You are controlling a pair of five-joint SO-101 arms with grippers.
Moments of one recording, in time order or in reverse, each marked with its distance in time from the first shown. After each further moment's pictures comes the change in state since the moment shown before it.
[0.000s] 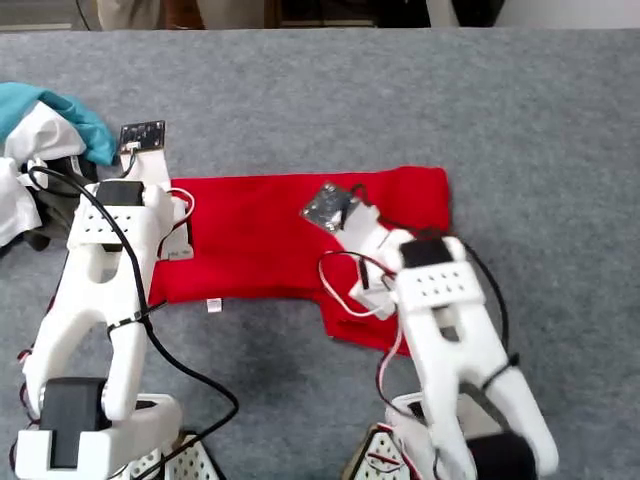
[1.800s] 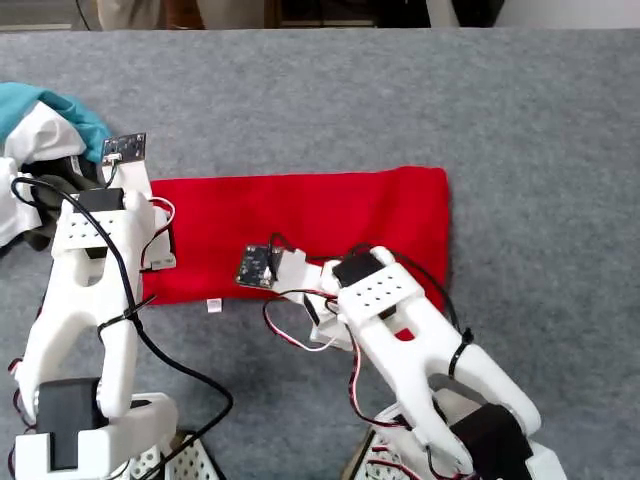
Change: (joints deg) left arm -5.3 0.0 3.4 -0.4 -3.3; right arm -17.9 5.0 1.6 0.1 3.4
